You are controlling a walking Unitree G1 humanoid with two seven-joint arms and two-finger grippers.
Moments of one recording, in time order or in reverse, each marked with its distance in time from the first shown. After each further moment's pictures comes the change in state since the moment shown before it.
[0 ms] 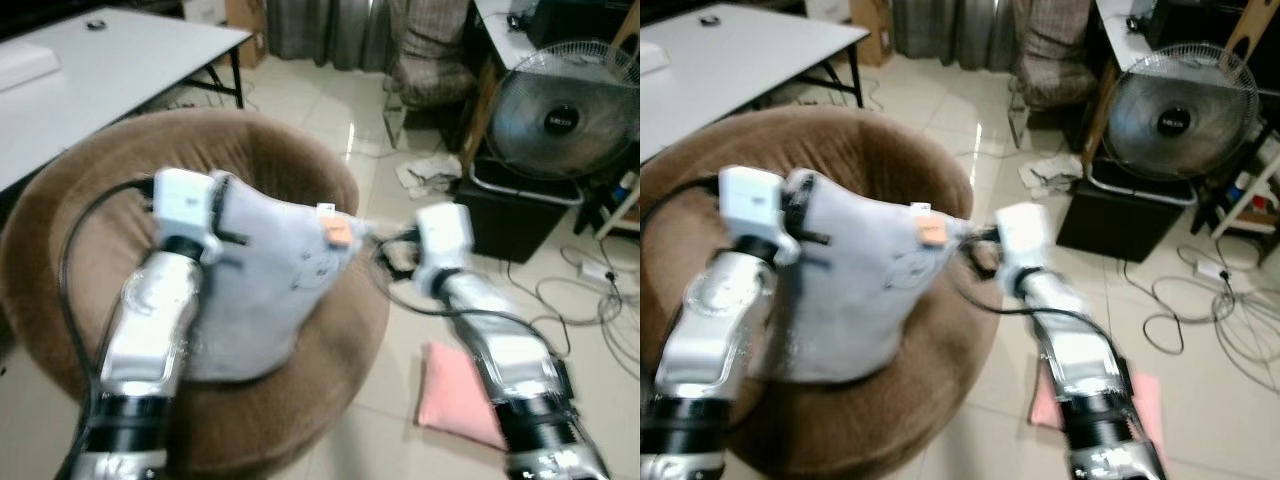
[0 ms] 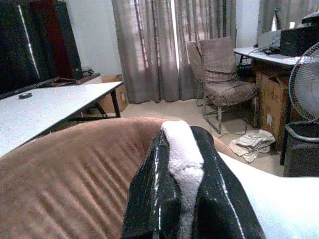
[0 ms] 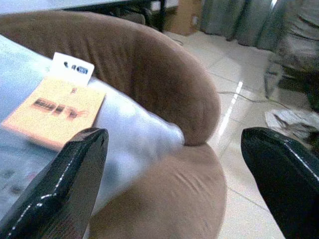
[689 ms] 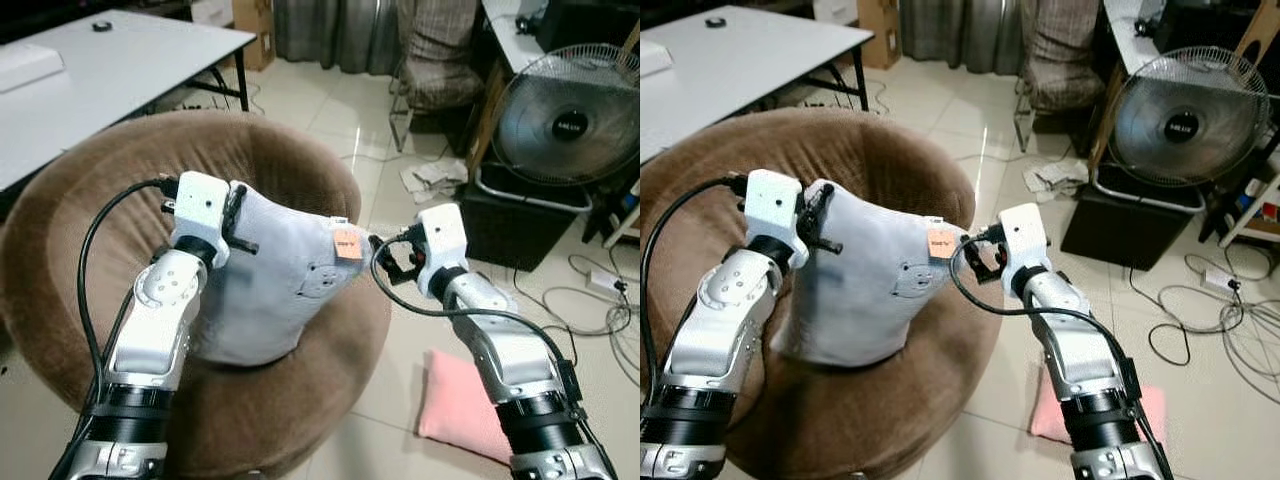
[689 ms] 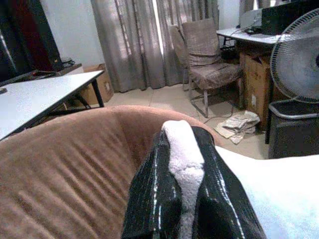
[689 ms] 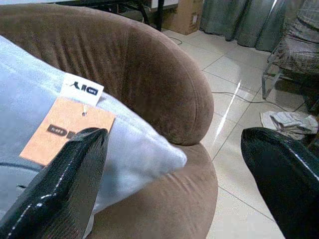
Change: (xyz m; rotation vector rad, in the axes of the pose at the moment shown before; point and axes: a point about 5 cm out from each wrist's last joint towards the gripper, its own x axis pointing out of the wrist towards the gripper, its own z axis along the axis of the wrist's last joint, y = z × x) left arm 0.007 -0.010 -0.008 0.028 0.080 -0.110; right arm -0.005 -0.009 -0.004 -0.005 0.022 -0.014
